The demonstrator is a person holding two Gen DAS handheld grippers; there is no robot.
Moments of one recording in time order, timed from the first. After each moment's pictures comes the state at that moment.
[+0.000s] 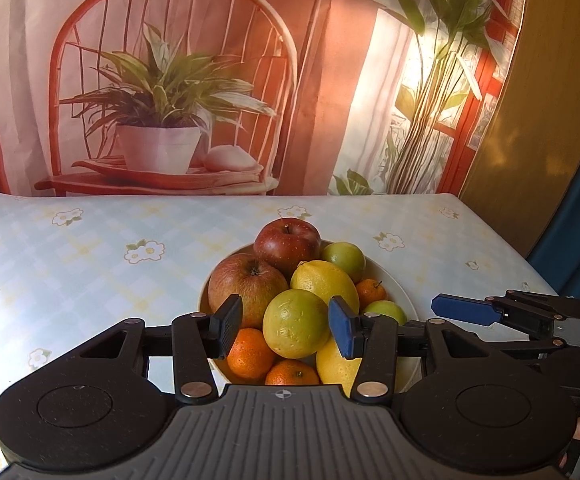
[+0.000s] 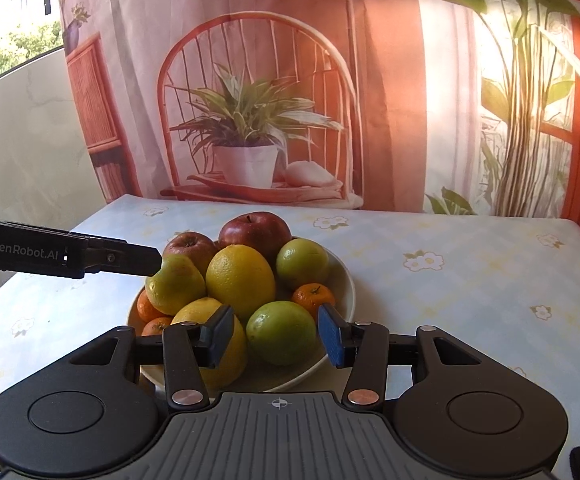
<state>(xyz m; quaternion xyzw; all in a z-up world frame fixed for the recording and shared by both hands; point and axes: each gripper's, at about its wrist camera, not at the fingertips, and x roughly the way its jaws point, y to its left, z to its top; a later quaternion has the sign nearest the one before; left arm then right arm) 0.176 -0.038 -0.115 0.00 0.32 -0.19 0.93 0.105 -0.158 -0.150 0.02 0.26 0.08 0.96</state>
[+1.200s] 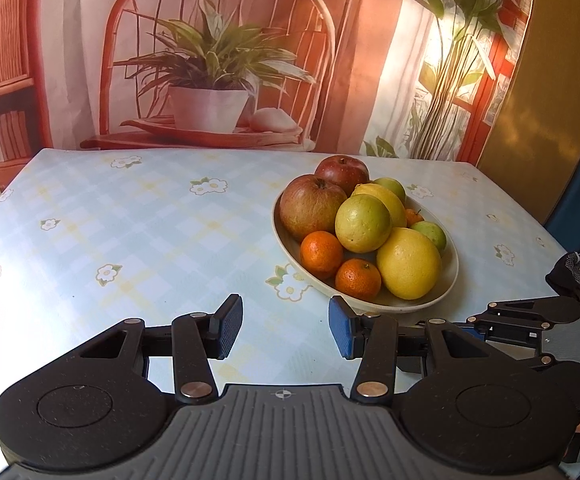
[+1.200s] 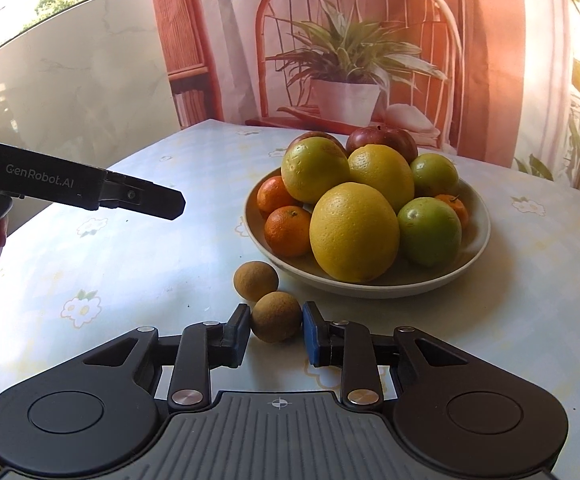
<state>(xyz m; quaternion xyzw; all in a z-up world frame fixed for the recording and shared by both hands) 0.131 0.021 -0.138 0.00 0.35 -0.17 0.92 0.073 -0.093 -0.197 -0.04 0.32 0.17 0.93</state>
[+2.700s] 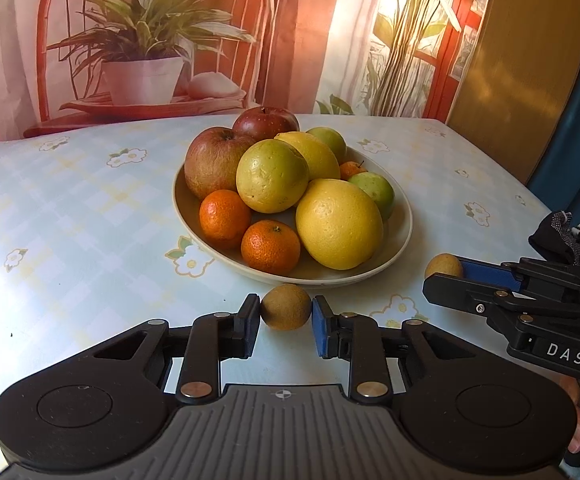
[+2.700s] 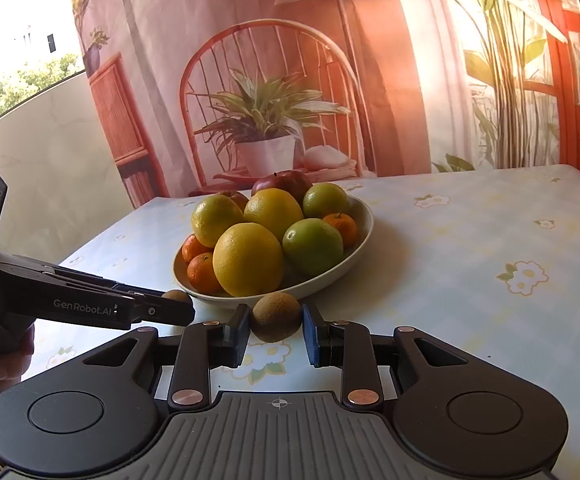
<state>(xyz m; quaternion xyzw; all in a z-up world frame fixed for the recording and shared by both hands) 0.134 -0.037 -0.175 0.03 0.37 -0.21 0.91 0.037 -0.160 -0.194 0.07 0.23 0.10 0.96</state>
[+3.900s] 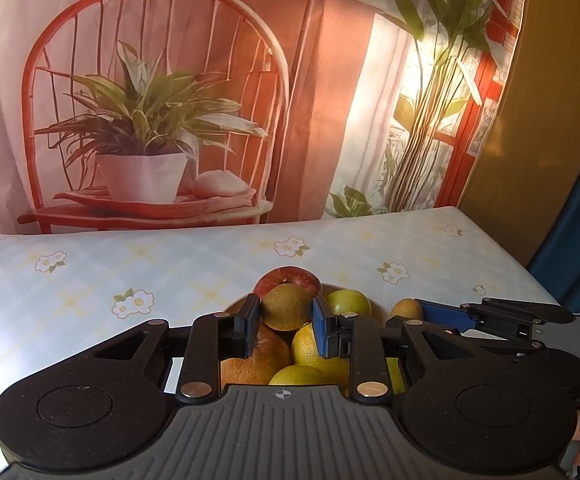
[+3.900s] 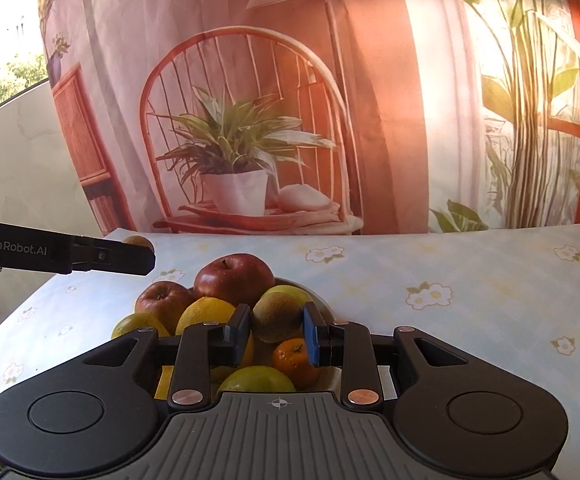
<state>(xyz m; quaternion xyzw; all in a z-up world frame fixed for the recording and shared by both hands) 0.223 -0.054 -0.118 0.01 0.31 -0.21 0.93 0.164 -0.182 -0.149 0.05 0.24 0.08 0.97</state>
